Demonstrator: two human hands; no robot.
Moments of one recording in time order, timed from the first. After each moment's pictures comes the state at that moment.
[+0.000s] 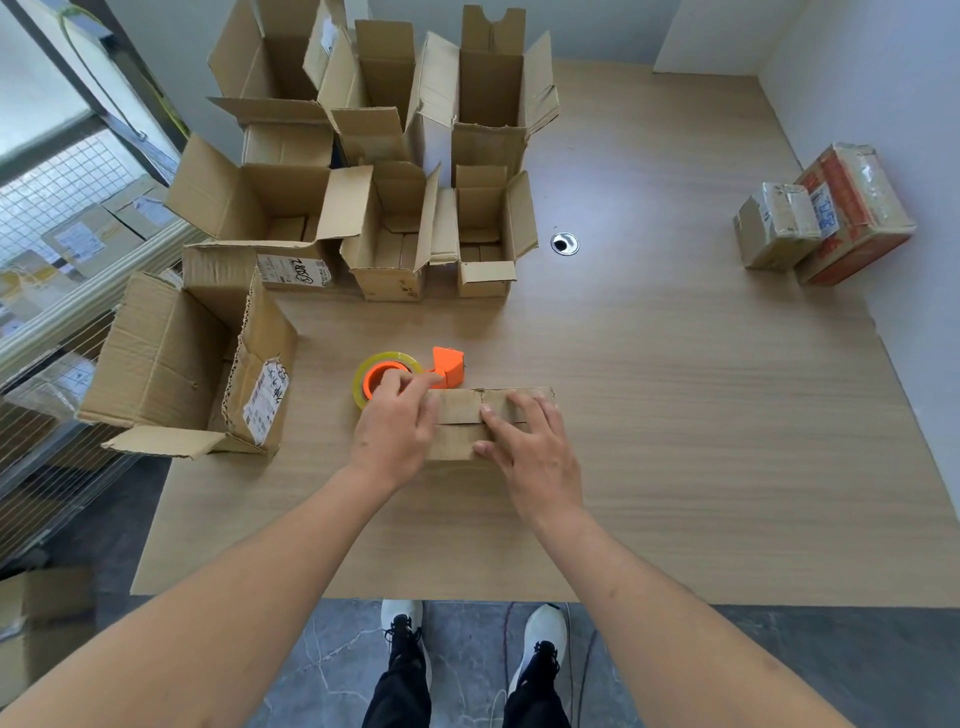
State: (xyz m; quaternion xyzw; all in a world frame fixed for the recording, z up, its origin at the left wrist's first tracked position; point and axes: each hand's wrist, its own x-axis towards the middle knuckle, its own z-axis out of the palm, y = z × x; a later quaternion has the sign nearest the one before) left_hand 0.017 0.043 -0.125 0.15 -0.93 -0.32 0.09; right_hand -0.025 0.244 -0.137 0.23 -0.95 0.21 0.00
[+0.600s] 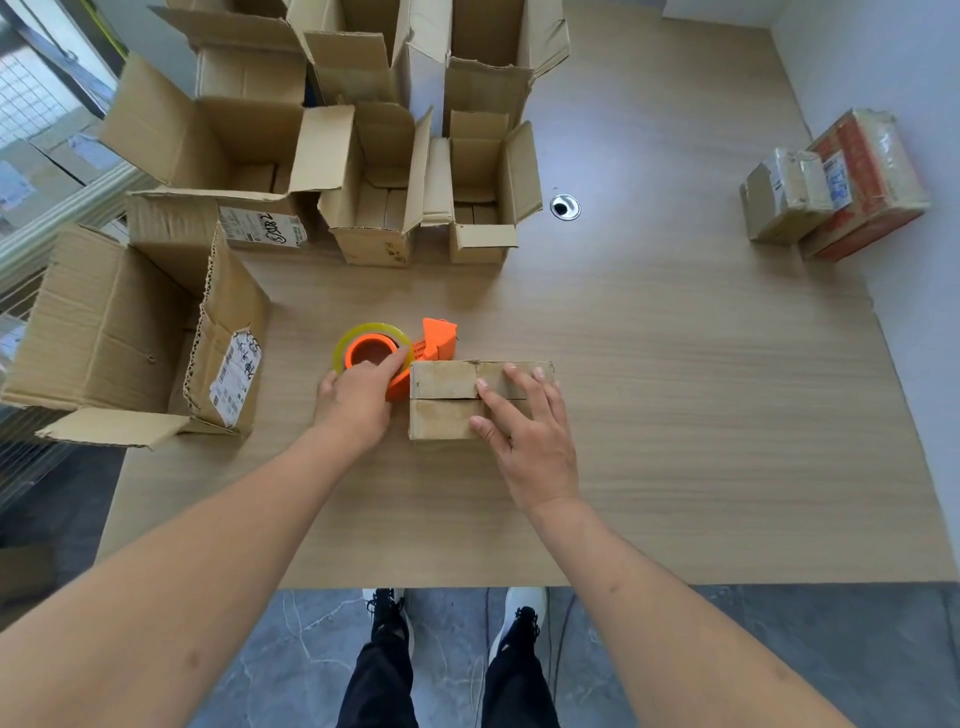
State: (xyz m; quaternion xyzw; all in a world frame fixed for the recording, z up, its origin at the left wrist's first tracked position) left_hand -0.001 0.001 -0.156 0.20 -0.95 -0.14 -0.19; right_hand -0.025 0.238 -0.160 0.23 -0.93 0.27 0.04
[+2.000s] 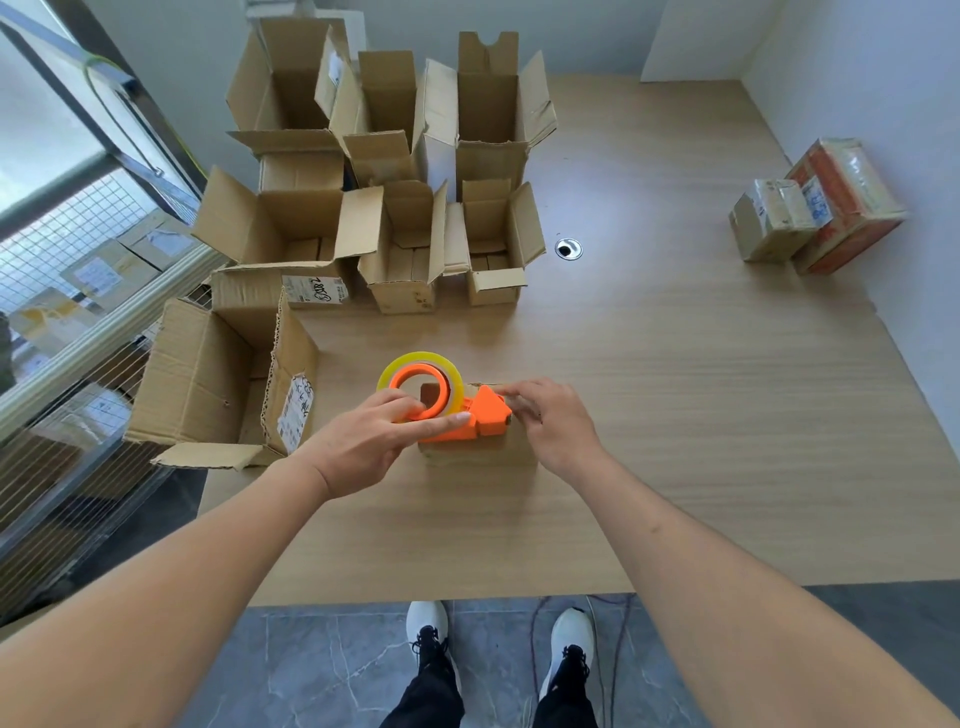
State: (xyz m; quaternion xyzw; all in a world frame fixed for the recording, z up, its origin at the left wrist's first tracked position) left_hand 0.049 -0.041 -0.082 -0.21 -0.96 -0.18 -0.05; right_hand -0.063 0.225 -0.113 0.23 -0.91 0.33 -0.12
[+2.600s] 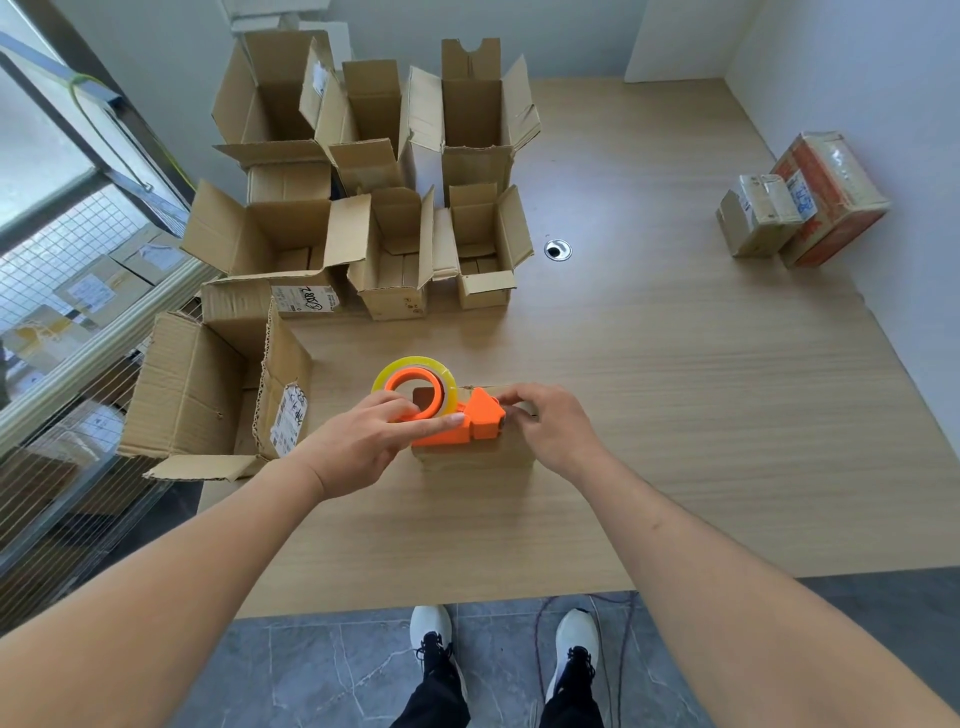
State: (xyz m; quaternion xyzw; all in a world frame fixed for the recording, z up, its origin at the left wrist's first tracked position) left_hand 0.041 -0.041 -0.076 -0.22 -0.96 -0.17 -0.07; right_hand -0.064 0.231 -0.102 0.18 -0.87 0.41 -0.18
